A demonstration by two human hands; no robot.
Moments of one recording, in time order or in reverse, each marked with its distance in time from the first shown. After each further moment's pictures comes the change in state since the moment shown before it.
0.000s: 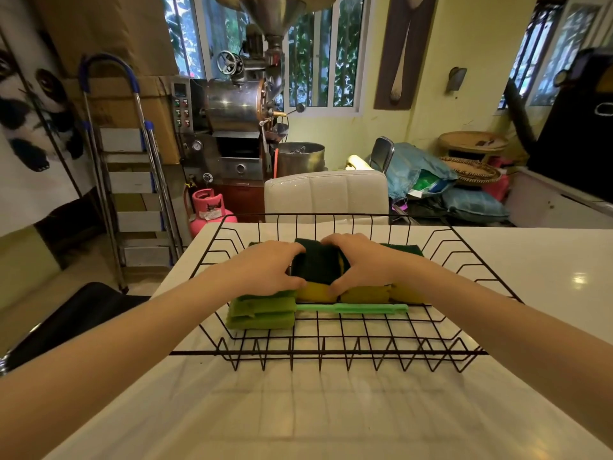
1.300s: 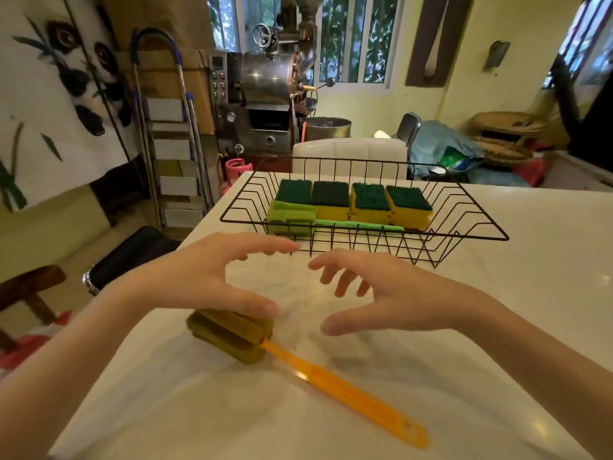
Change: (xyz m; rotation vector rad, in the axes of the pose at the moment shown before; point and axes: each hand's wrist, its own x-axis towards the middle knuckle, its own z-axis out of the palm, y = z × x) left_hand -0.225 0.050 -0.001 -0.464 -0.014 0.093; right_hand -0.199 -0.092 0.049 0.185 -0.098 -0.265
